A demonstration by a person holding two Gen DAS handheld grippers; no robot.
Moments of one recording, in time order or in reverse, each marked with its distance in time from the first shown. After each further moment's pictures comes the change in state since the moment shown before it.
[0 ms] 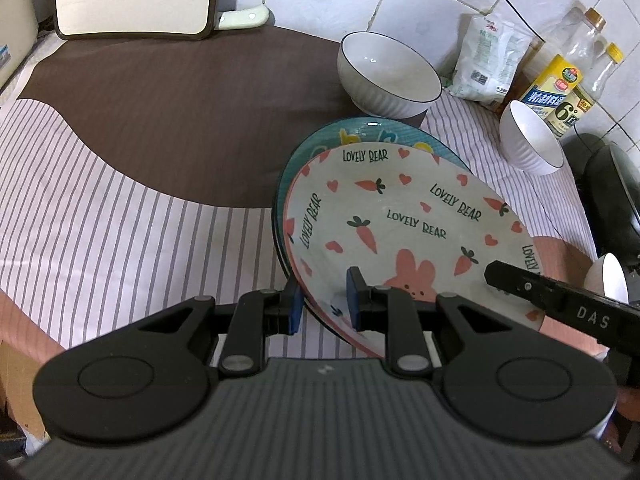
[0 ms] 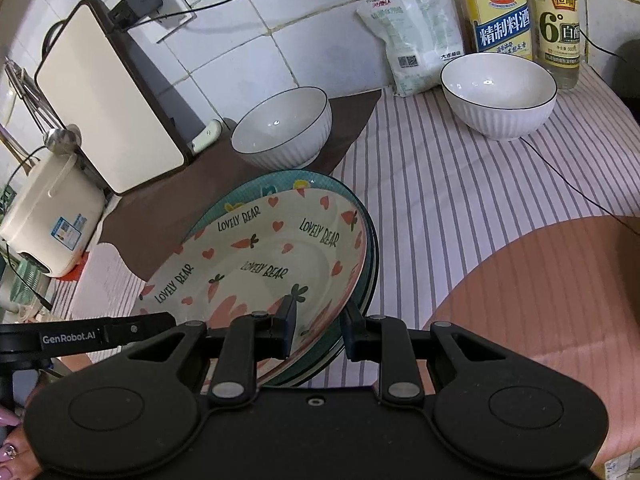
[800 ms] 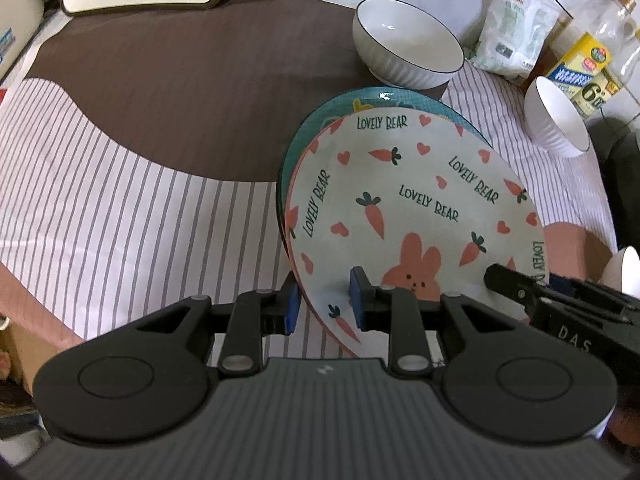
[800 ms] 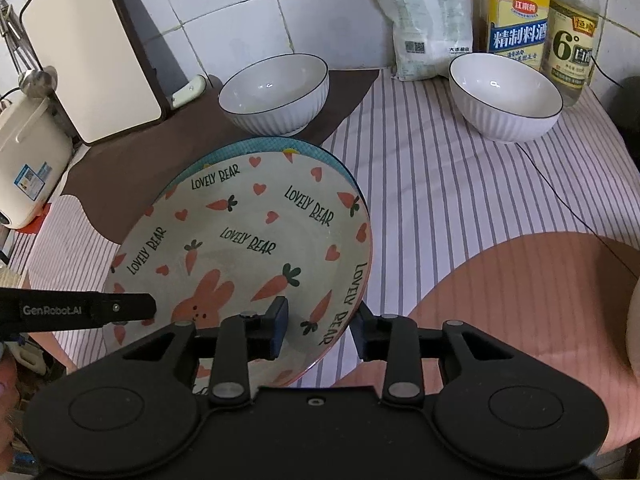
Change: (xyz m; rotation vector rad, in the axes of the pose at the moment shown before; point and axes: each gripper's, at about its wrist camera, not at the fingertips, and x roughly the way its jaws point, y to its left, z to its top) left arm 0.014 -0.011 0.002 -0.015 0.107 0.075; right arm 0.014 0.020 0.000 -0.117 0.080 -0.139
